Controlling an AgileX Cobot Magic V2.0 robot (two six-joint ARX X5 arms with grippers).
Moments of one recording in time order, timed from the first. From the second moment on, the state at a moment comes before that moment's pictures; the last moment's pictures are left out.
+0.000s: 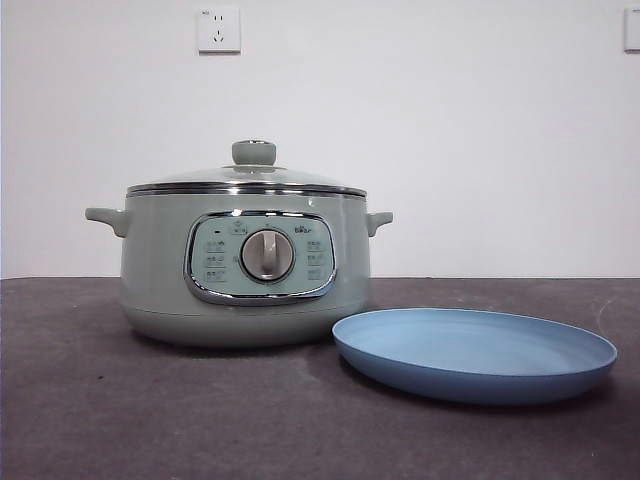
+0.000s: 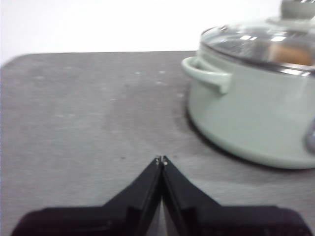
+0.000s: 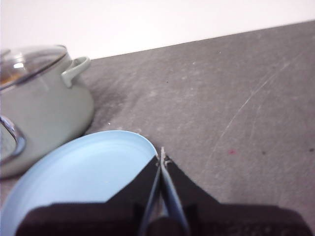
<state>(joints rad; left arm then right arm) -0.05 0.00 0.02 -0.17 0.07 -0.05 0.05 0.00 0.03 -0.18 -0.18 0.19</state>
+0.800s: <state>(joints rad) -0.05 0.29 0.55 -0.45 0.33 -0.20 0.05 0.55 0.59 -0.32 -0.59 0.28</state>
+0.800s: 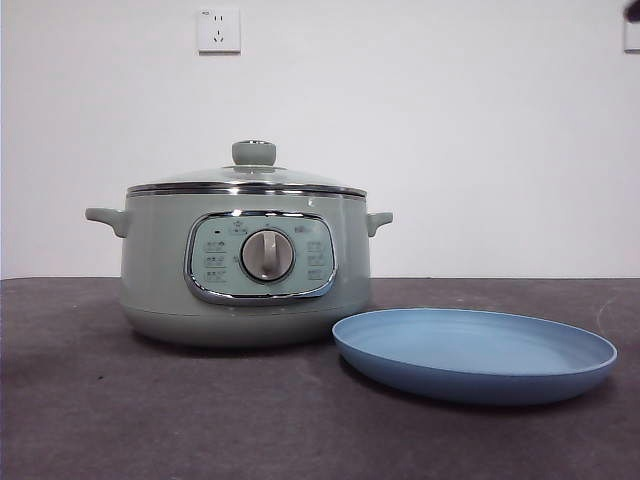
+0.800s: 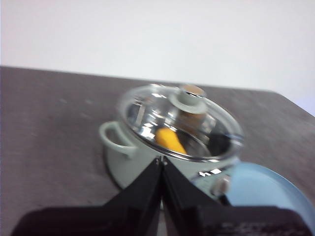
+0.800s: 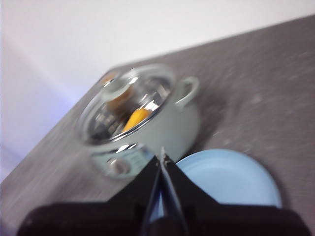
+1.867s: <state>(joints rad) -0.05 0.68 0.89 -0.62 0.68 -0.16 0.15 0.97 1.05 -0.82 -0.80 -0.15</state>
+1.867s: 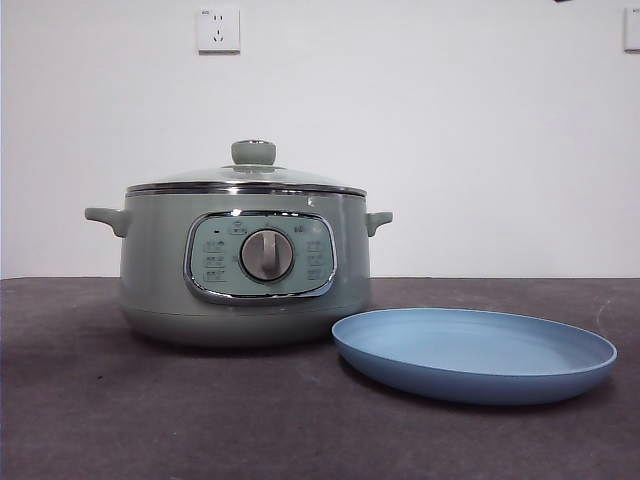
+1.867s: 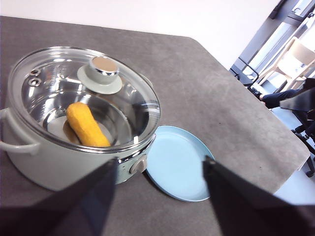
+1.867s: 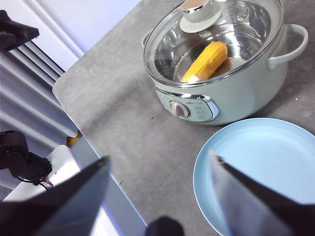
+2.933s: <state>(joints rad) -0.30 1.36 1.22 -0.12 0.37 -0.01 0.15 0.97 1.06 -0.82 -0.80 -0.14</state>
